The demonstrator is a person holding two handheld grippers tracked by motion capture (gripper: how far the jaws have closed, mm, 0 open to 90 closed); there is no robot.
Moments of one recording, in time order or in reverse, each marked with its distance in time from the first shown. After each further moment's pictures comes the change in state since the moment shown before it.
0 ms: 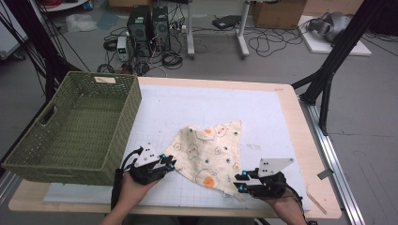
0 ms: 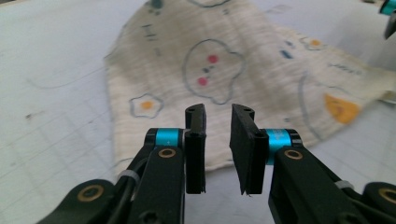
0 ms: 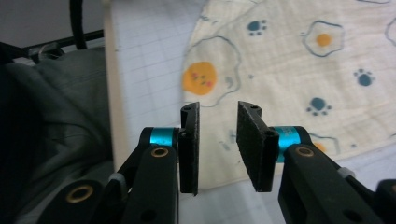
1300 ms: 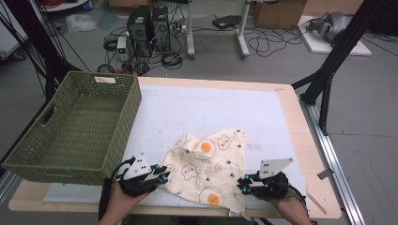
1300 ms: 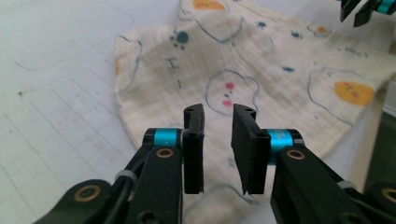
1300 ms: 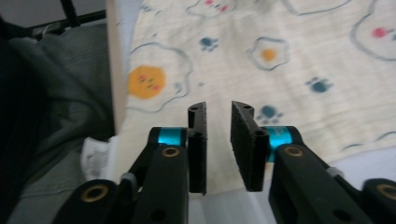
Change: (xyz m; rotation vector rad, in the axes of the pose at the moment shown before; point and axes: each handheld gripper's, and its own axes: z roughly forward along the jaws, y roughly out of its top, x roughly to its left) left arm -0.011 -0.007 -0.028 0.022 -0.054 0.043; right arm -0.004 -0.006 -0.004 0.070 0.023 -0.012
